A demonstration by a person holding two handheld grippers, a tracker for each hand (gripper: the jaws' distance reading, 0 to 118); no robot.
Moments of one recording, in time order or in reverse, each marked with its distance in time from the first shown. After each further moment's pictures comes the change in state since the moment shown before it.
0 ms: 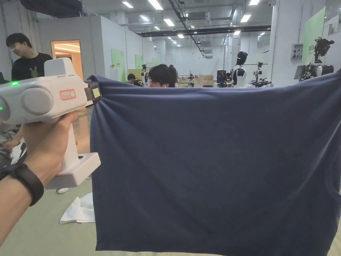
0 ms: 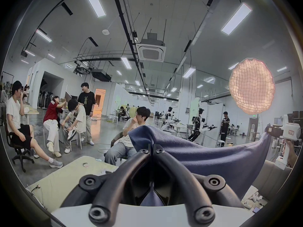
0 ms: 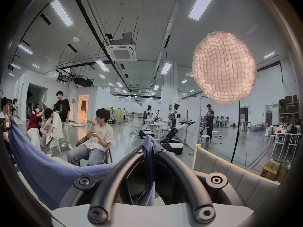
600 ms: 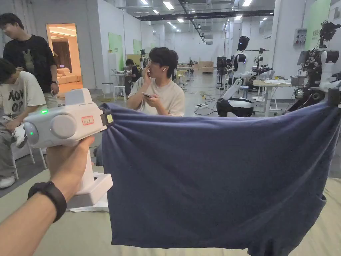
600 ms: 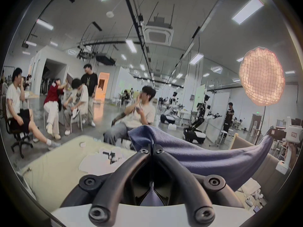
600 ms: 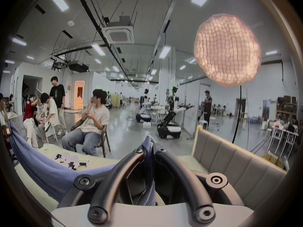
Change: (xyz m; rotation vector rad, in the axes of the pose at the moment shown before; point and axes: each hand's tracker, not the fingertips) left arm -0.016 -0.120 -0.072 -0.197 0.041 0.070; right arm -0.013 -0.110 -0.067 -0.203 -0.004 -0.009
